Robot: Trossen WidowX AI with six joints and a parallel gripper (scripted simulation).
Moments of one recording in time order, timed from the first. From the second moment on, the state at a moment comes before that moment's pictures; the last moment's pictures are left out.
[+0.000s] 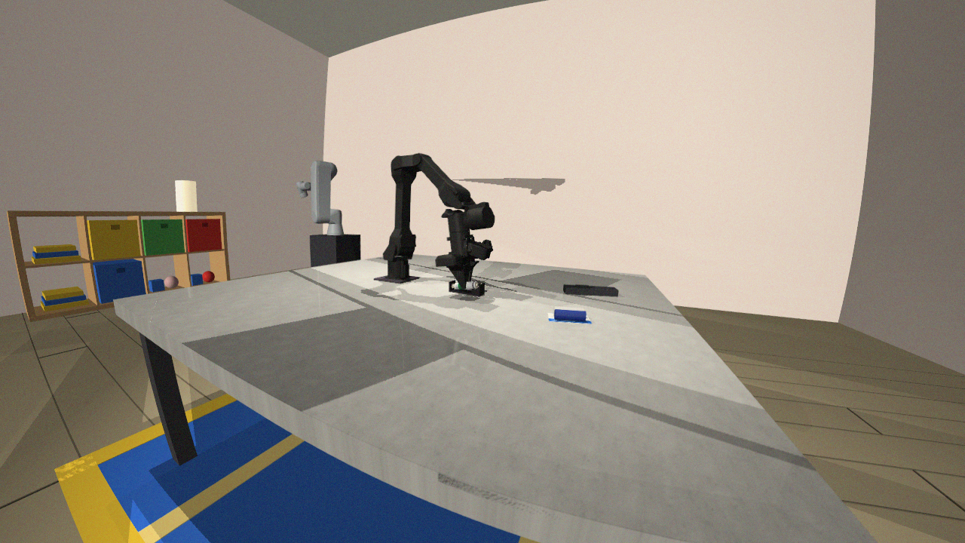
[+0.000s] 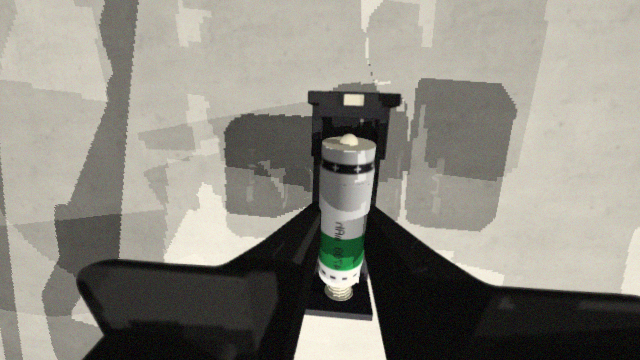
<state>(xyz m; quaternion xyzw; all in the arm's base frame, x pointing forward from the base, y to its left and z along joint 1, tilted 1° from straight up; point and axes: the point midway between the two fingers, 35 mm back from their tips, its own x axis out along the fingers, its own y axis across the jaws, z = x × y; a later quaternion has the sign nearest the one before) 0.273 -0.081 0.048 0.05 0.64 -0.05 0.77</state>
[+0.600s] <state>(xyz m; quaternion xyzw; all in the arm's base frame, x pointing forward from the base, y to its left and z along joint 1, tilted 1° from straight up) 0.276 -0.081 0.045 0.06 0.68 -0.04 0.73</state>
